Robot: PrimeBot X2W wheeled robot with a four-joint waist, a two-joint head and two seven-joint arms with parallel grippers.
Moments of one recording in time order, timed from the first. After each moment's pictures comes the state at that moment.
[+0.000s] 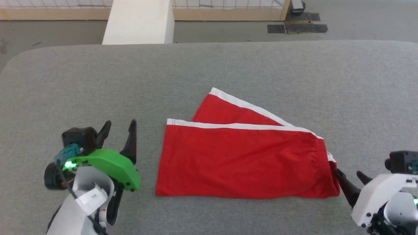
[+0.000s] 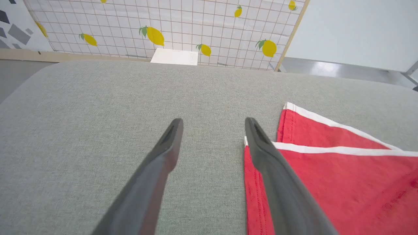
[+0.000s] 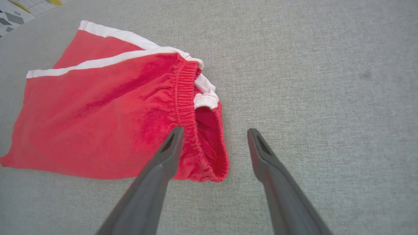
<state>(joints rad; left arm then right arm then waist) -0.18 0.31 -0.22 -0.02 -0.46 0.15 0.15 0.03 -0.07 -0.20 -0.14 0.34 0.13 0.70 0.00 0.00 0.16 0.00</state>
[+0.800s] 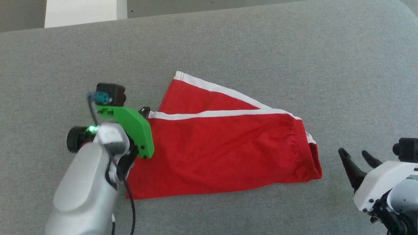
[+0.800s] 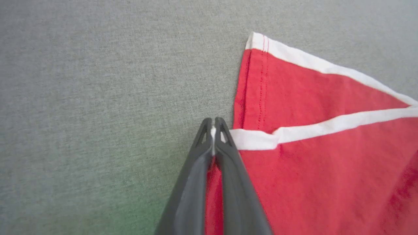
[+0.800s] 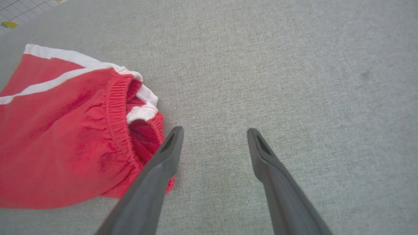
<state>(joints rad) -0.52 0.28 -0.33 0.34 -0.52 0.04 0.42 -0.02 -0.05 -0.21 -0.16 0.32 0.13 0.61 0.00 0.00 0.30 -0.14</state>
